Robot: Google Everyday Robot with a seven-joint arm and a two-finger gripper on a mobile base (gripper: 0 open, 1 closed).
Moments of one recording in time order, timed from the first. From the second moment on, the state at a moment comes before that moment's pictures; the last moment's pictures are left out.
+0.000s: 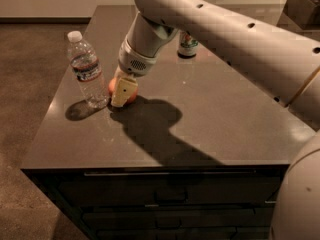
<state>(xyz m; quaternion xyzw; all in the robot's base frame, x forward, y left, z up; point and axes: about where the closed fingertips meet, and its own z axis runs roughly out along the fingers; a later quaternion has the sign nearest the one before) 0.591 0.086 0.856 -0.69 0.67 0.15 0.21</state>
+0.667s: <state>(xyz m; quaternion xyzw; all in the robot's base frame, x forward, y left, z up) 0.590 0.089 0.854 -0.69 0.67 0.15 0.21</state>
